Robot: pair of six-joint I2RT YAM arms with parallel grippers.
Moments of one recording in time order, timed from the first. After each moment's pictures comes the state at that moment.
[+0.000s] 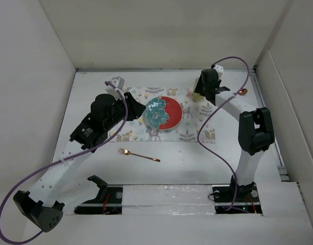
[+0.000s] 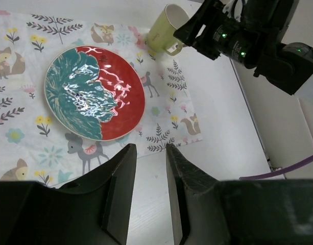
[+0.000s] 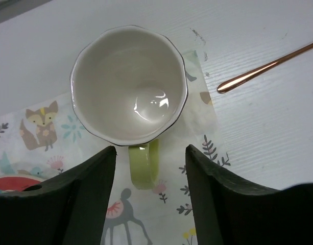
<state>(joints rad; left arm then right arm) -0.57 0.96 1.06 -0.40 0.03 -0.59 0.28 1.91 1.42 -0.15 0.40 0.48</state>
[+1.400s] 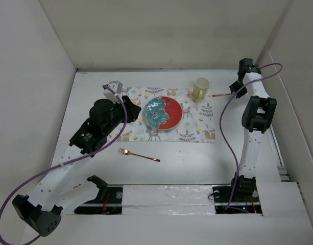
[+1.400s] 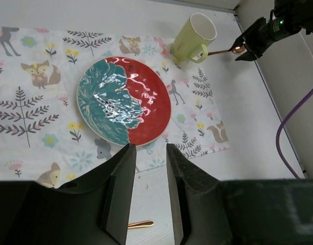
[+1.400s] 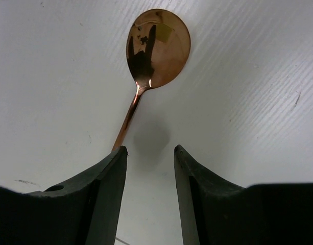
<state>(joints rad) -0.57 0.91 0.98 -0.35 -0.06 -0.50 -0.16 2.45 2.24 -0.92 0.28 0.83</state>
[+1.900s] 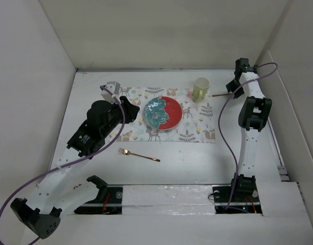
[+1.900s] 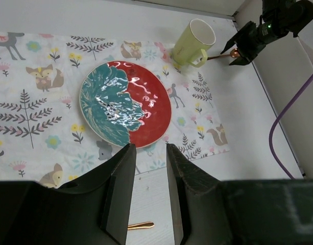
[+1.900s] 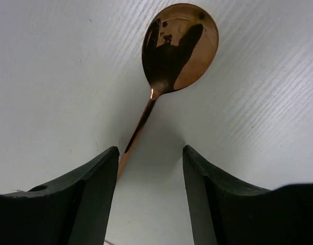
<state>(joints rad) -0.57 0.88 0.97 -0.36 -0.08 -0.49 -0.14 2.54 2.36 -0.98 0.29 0.84</state>
